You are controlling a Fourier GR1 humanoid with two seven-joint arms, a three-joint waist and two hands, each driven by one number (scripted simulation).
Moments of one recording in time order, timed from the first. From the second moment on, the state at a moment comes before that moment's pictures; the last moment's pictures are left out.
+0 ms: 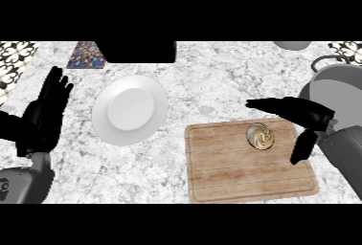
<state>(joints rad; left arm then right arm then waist) -0.19 0.35 -0.05 -1.58 0.24 0.28 0.14 -0.51 -0.62 0.40 -1.17 0.52 0.52 -0.35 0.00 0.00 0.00</state>
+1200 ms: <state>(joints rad) -0.20 0.30 0.05 -1.65 0.18 0.19 0.24 -0.53 -0.42 0.34 -0.89 0.89 0.34 -0.58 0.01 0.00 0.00</state>
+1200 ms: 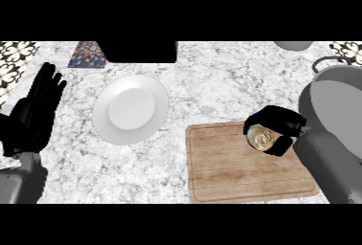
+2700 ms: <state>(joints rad) -0.14 0.28 0.11 -1.66 0.14 0.18 0.22 0.02 -0.04 0.20 -1.94 0.97 0.12 0.23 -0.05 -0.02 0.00</state>
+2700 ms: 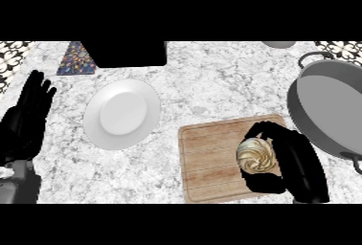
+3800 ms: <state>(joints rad) -0.20 0.25 0.11 -1.63 0.12 0.14 0.22 -0.14 -0.24 -0.42 -1.96 0.61 0.13 0.27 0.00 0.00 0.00</state>
